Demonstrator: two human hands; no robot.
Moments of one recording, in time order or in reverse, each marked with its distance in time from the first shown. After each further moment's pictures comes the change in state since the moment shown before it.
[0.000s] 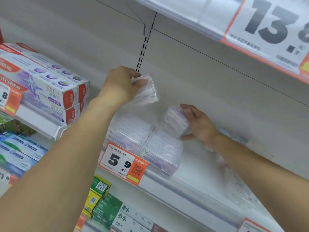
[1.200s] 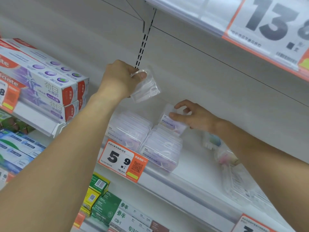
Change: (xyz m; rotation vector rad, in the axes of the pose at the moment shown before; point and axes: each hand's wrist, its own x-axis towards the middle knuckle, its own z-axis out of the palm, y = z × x) left_hand -0.004 0.011 -0.007 -0.119 -0.018 -0.075; right_hand 0.013 -0.020 -0.016 -0.529 -0.198 -0.004
